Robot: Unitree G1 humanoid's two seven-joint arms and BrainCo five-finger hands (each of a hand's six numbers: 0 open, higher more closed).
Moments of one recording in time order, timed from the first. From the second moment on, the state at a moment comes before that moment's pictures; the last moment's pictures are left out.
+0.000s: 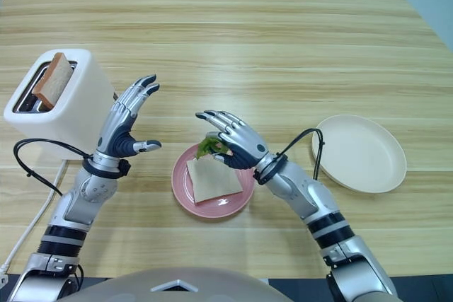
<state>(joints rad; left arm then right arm) -0.08 0.40 -0.09 0.06 0.61 -0.61 0.28 -0.25 -0.47 0.41 0.16 -0.76 -0.58 -0.18</state>
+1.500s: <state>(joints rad) -0.05 0.57 0.39 -0.07 0.91 -0.04 0.44 -0.08 -0.54 0.14 -0.05 -0.64 -0.61 -0.19</state>
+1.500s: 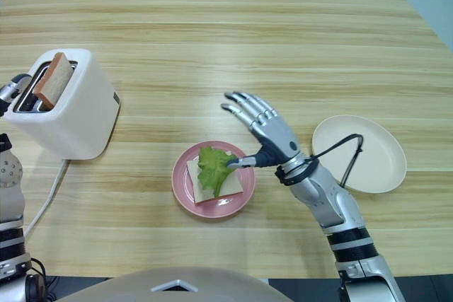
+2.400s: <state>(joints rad) -0.13 0.66 0.19 0.18 0.65 -0.08 0.33 -0.03 -0.52 0.01 -0.03 -0.63 -0.60 -0.24</state>
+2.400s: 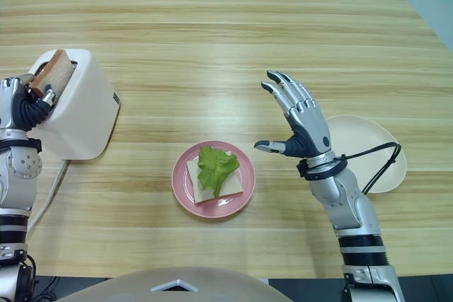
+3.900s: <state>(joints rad) -0.04 0.26 -0.26 0.18 0.08 -0.30 -0.30 0.16 -0.63 0.13 -0.21 -0.46 -0.71 0.19</state>
